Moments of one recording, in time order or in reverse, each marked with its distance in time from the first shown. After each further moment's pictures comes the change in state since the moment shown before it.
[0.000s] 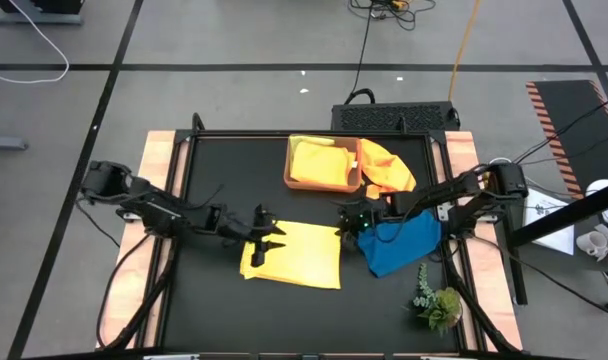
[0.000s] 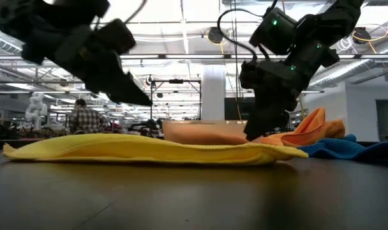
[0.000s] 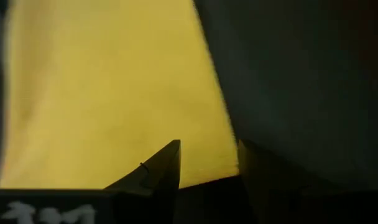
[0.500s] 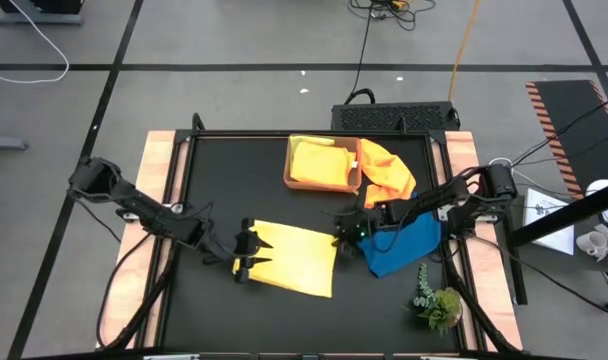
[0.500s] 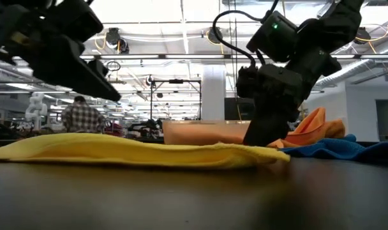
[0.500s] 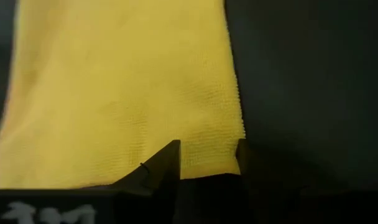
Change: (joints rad) left arm -0.245 -0.123 -0.049 -0.117 -0.210 -0.046; right arm 0.064 0.096 0.003 0.064 -0.012 0.012
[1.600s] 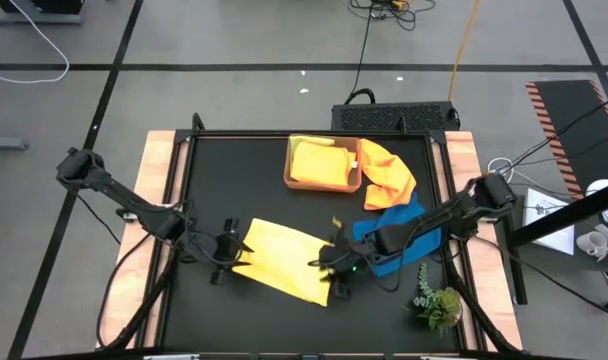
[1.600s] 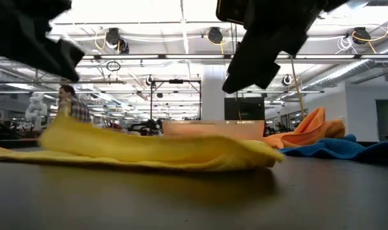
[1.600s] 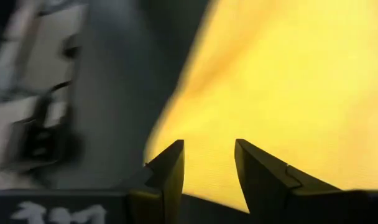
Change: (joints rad) left arm -0.109 -0.285 0.044 -0.435 0.010 -0.017; right arm 0.310 0.048 0.384 -0.238 0.082 -0.012
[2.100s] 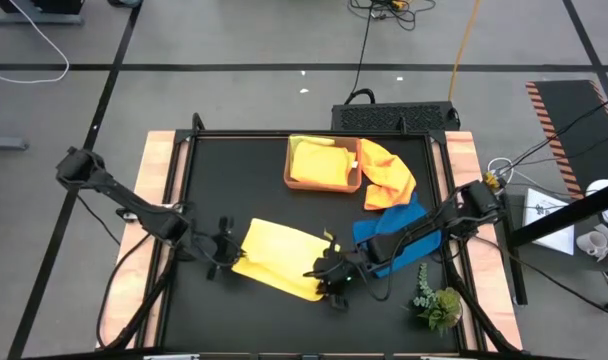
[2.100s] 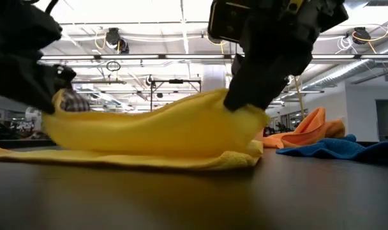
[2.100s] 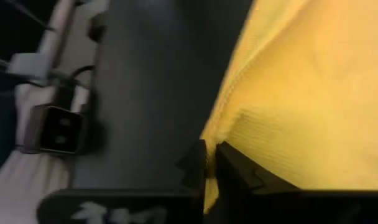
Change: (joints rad) left arm -0.004 -0.021 -0.137 -0.001 -0.022 0.006; right arm 0.023 0.129 -0.001 0.166 -0.138 0.024
